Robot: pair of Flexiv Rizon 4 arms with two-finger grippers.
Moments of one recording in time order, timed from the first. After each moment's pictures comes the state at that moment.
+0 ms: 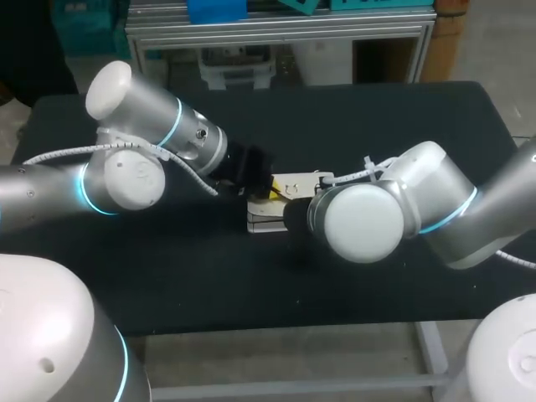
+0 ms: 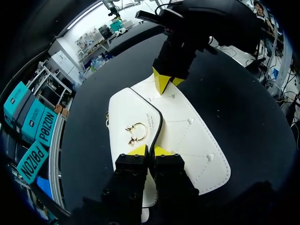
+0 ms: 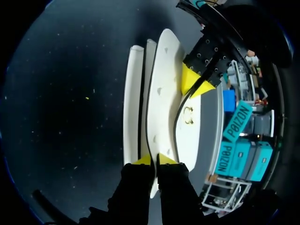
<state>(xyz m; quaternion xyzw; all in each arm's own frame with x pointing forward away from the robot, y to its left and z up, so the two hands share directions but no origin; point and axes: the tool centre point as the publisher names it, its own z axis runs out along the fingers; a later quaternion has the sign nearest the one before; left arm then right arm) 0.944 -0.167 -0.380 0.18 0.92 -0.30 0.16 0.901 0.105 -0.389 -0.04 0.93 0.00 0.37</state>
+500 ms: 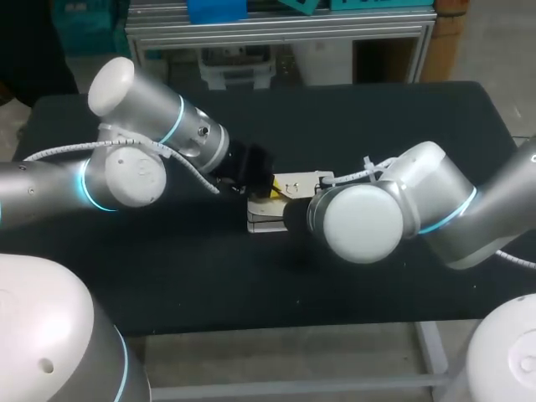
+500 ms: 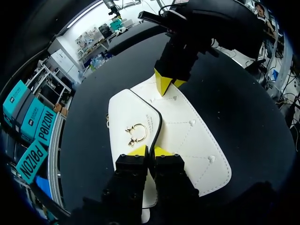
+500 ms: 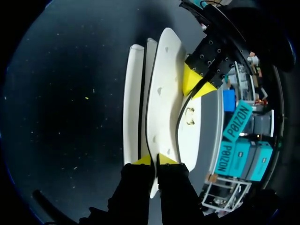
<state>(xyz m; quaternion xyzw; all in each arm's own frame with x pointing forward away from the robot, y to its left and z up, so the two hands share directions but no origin) 0.945 -0.171 -0.377 0.18 0.92 -0.30 0.16 0.902 0.105 -0.389 -0.04 0.93 -0.01 0.37</state>
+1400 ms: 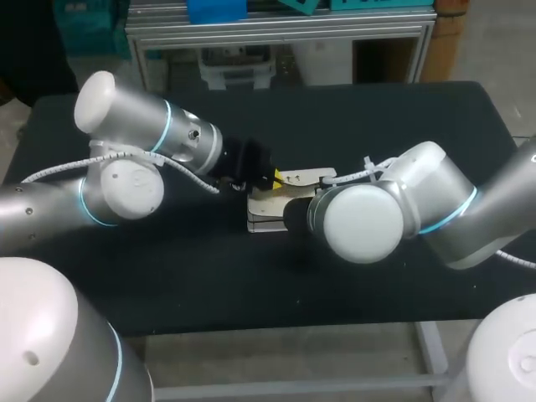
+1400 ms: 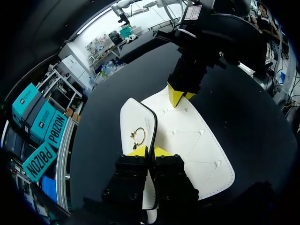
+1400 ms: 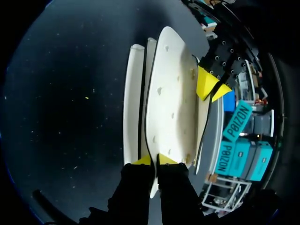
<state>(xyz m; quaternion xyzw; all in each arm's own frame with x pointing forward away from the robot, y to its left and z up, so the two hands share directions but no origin) 0.949 -0.177 -0.357 0.17 0.90 -0.34 0.20 0.901 0.105 -0.389 -0.04 0.93 -0.01 0.37</state>
